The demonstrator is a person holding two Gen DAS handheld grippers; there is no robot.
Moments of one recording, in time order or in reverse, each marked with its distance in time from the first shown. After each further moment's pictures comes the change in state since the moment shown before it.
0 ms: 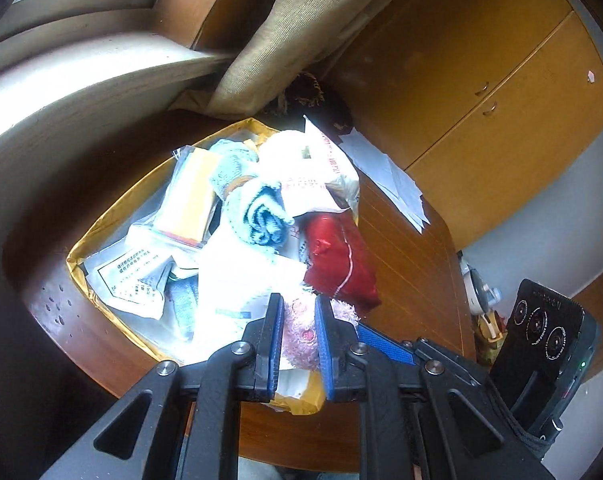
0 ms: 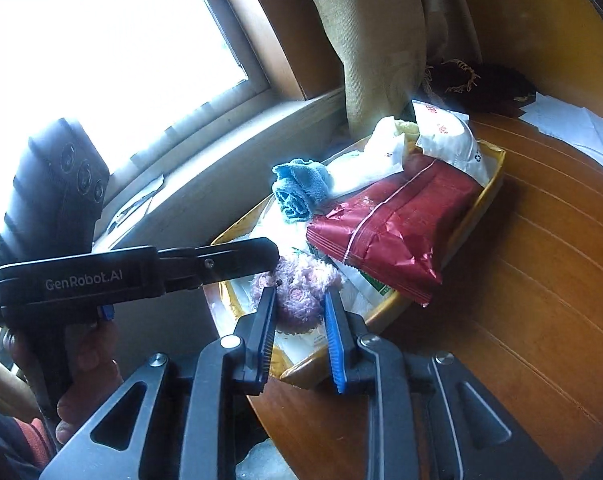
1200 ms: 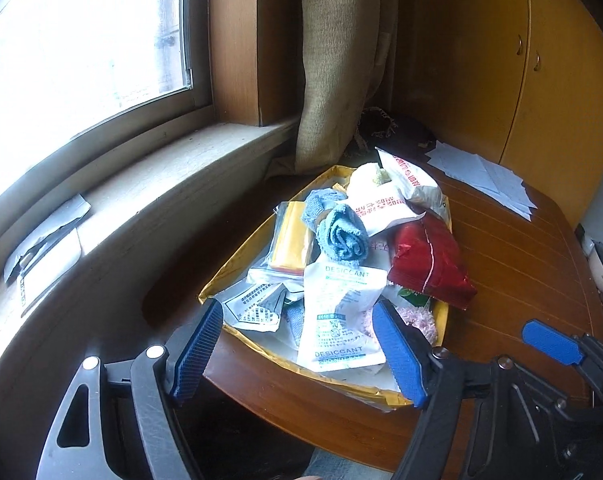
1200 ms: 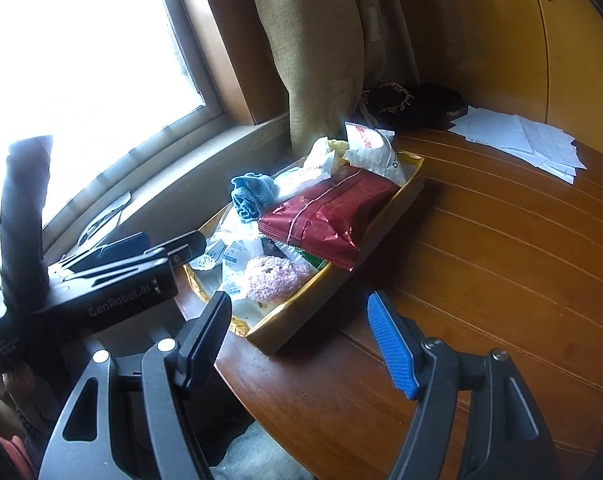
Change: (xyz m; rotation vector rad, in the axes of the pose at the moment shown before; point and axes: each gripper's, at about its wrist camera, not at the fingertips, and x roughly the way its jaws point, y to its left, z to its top) left arm -0.025 -0.043 -0.032 0.247 -0.205 0.541; right arm -0.058 0.001 -0.021 0.069 -0.082 -0.184
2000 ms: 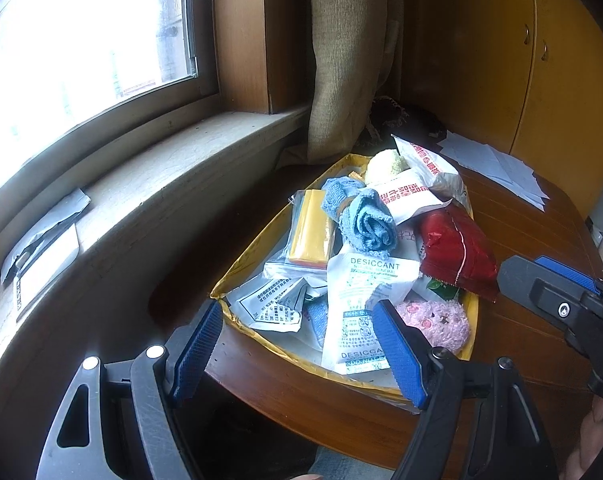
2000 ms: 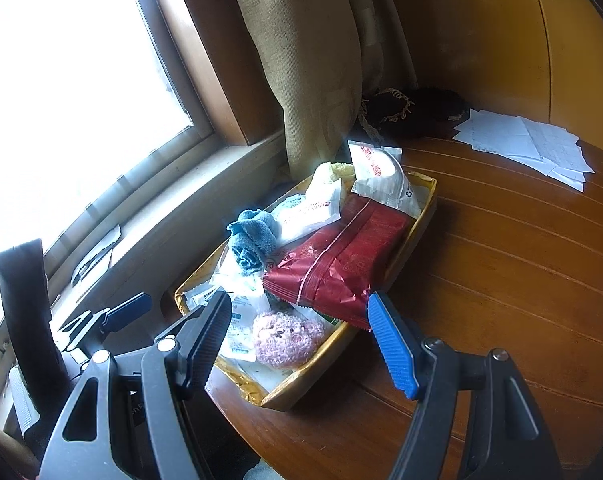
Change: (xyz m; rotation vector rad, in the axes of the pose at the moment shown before) left arm 0.019 0.012 -0.003 0.010 0.018 0.020; right arm 0.025 0.011 0.036 0.051 -0.025 -0.014
